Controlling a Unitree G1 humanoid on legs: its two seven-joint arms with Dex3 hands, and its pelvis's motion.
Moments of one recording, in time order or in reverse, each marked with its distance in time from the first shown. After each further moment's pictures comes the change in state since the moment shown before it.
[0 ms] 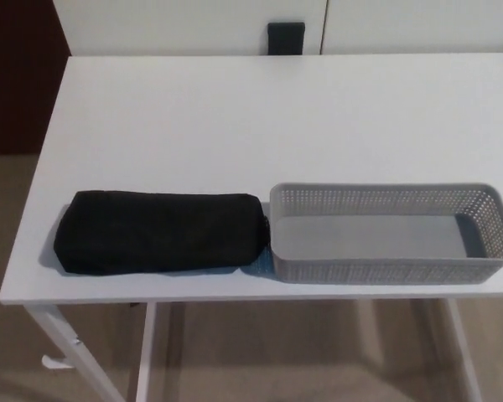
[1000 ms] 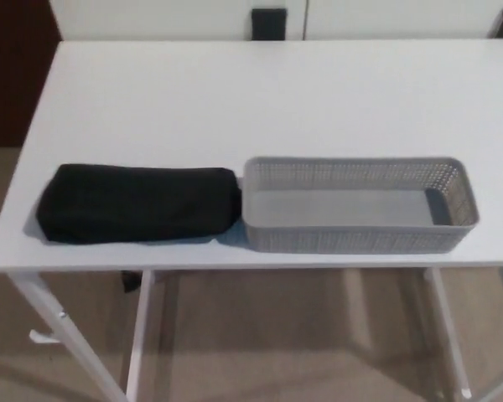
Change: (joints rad) left_arm 0.021 -0.050 0.037 -0.016 -0.028 0.005 0.013; right_arm 0.007 -0.003 -0.008 -0.039 0.017 0.066 0.011
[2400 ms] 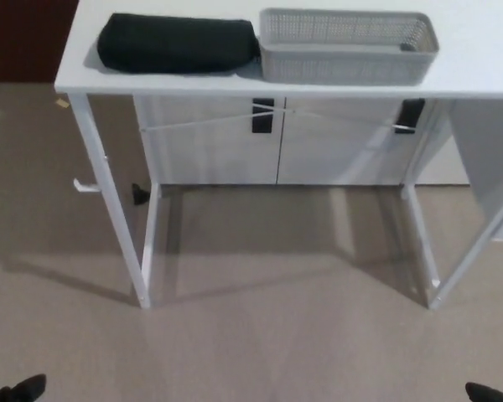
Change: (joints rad) left_arm -0.150 -0.040 0.077 -0.052 -0.068 0.061 0.002; right_arm -0.167 0.007 -0.007 -0.152 0.025 0.176 0.014
